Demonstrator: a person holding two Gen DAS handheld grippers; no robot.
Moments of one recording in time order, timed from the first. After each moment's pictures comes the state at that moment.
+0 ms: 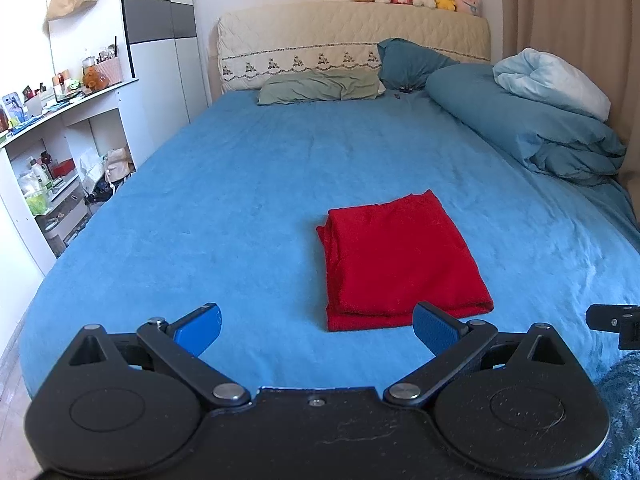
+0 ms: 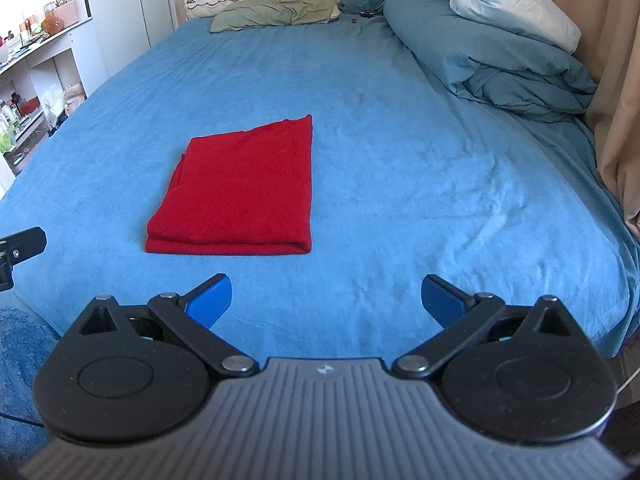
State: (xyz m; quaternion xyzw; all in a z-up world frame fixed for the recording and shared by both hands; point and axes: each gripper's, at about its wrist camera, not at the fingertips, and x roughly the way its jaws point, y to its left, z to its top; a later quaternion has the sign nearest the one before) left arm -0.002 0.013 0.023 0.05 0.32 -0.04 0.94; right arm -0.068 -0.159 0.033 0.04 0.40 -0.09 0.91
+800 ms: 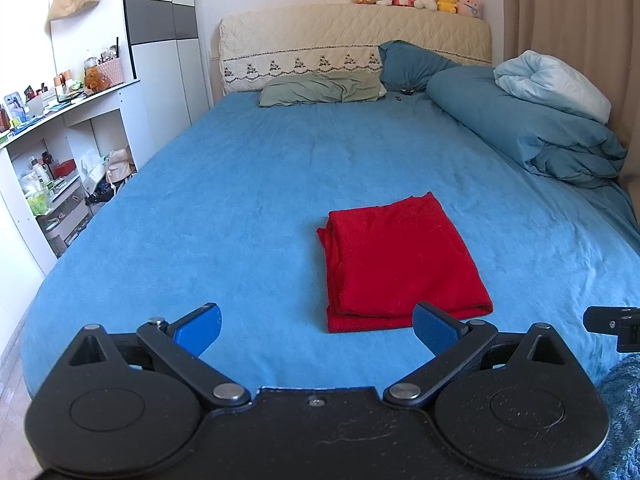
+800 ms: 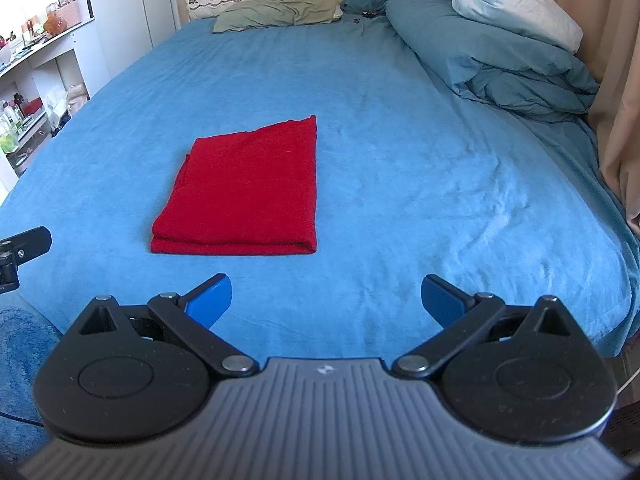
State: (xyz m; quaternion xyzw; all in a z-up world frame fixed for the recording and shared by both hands) left arm -0.003 0.014 0.023 0.05 0.32 -0.04 0.94; right arm -0.068 -0.154 0.036 0.05 0.40 -0.08 0.91
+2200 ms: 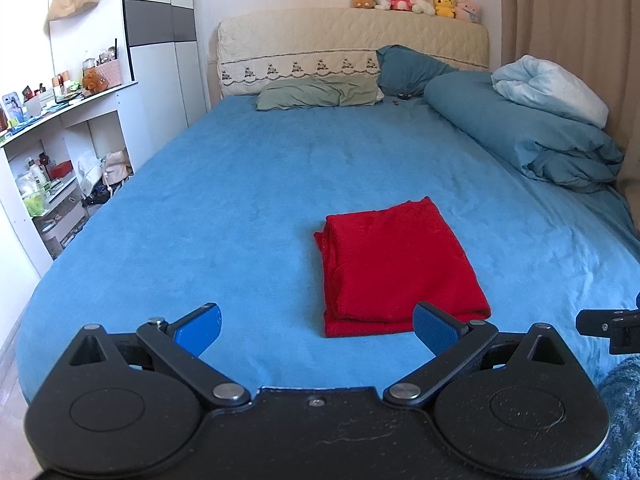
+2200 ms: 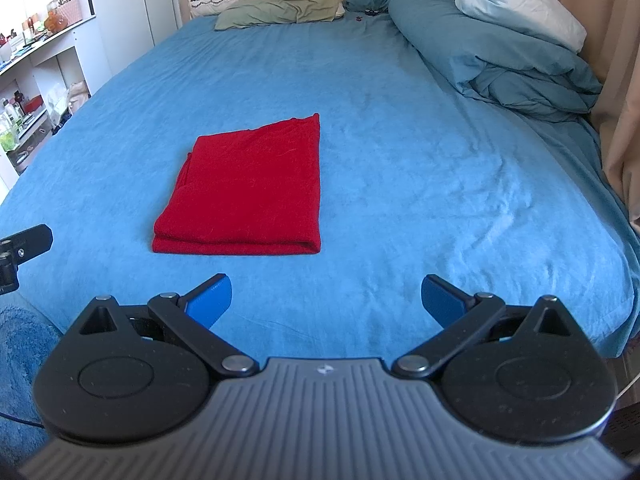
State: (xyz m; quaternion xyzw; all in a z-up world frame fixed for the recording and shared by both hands) left arm -0.001 0.020 0.022 0.04 0.32 -0.05 0.95; right arm -0.063 -0.150 0.035 0.05 0.41 -0.08 0.91
